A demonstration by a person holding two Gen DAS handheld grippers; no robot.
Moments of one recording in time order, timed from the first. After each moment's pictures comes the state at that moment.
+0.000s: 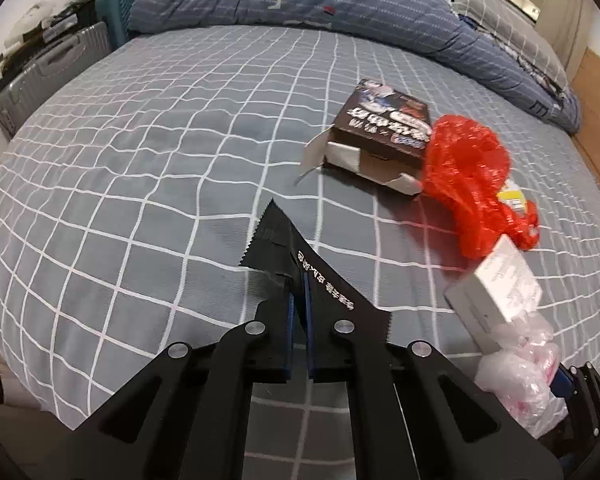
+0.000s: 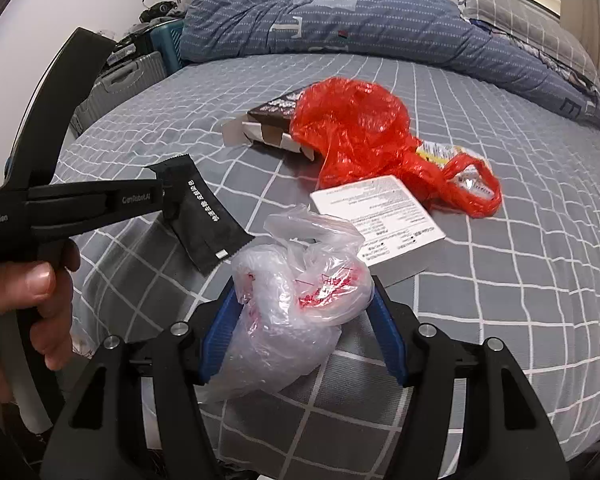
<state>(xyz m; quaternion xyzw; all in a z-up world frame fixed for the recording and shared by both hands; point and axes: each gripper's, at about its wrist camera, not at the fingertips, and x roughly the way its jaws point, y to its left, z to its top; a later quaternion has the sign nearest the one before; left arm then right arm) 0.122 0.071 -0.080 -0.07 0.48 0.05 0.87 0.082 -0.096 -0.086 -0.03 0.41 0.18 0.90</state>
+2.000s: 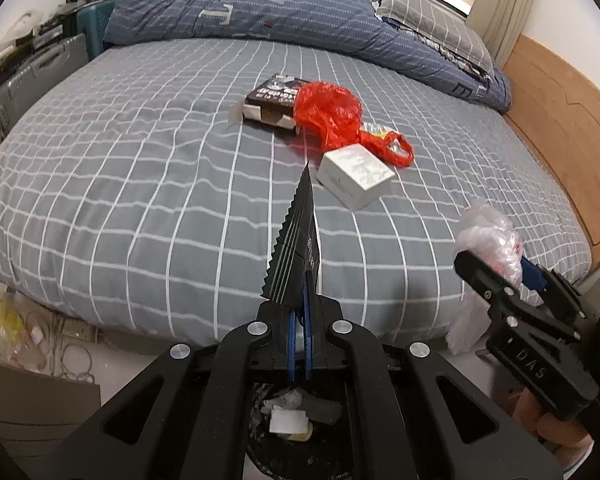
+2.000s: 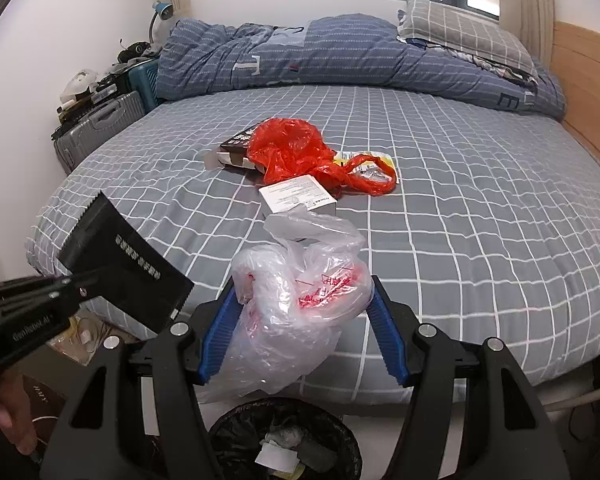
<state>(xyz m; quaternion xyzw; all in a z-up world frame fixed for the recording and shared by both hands) -0.048 0.013 -0.023 -0.08 0.46 -0.04 0.88 -0.032 -0.166 -0.031 0.00 0.37 0.11 0.92</state>
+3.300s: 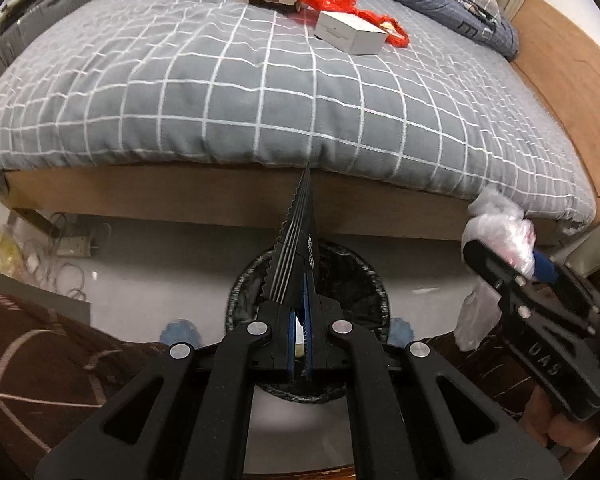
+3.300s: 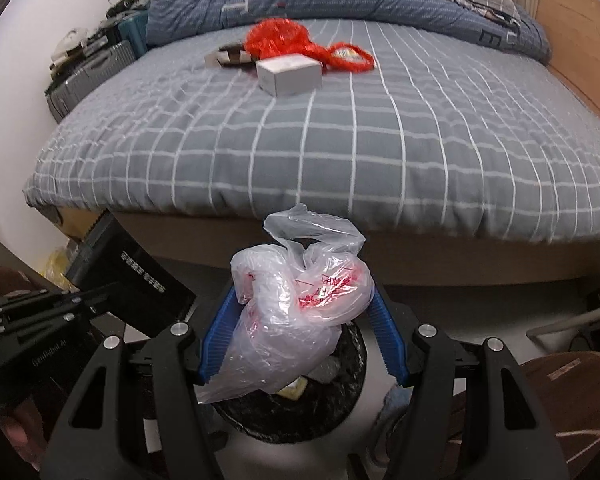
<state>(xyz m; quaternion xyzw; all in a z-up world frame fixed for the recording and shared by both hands) -0.166 -0.012 -0.103 -0.08 0.55 -0.04 0.83 -0.144 -0.185 -0.105 0.00 0.47 0.09 0.88</state>
